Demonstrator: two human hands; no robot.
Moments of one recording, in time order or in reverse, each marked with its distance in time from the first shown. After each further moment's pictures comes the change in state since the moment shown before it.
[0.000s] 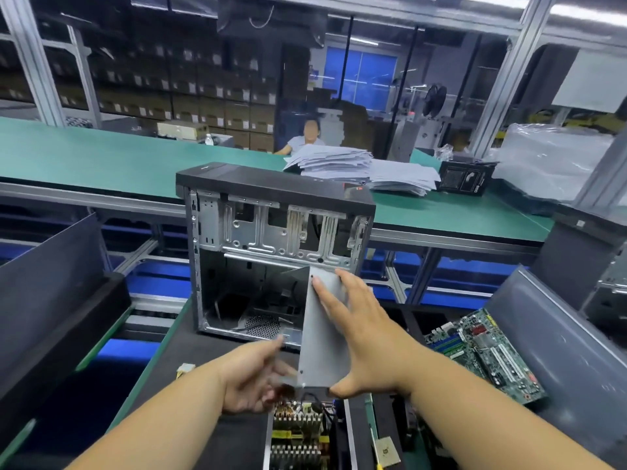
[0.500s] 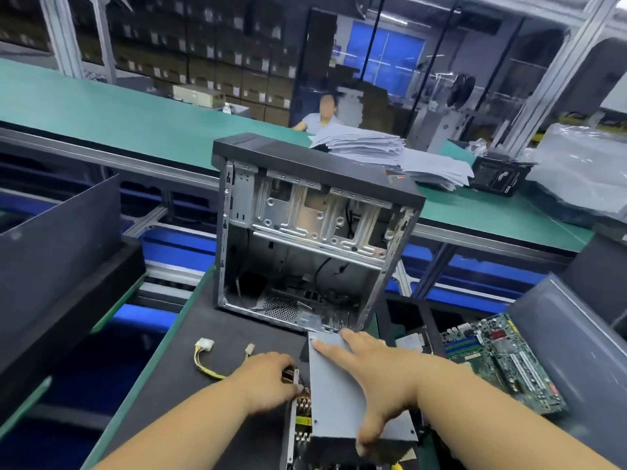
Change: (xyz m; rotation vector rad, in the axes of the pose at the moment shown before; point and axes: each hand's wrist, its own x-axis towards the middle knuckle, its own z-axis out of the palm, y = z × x) left_hand 0.039 -0.051 -0.035 1.179 0.414 0.333; right_hand 0.022 -0.012 0.033 -0.032 -0.742 0.045
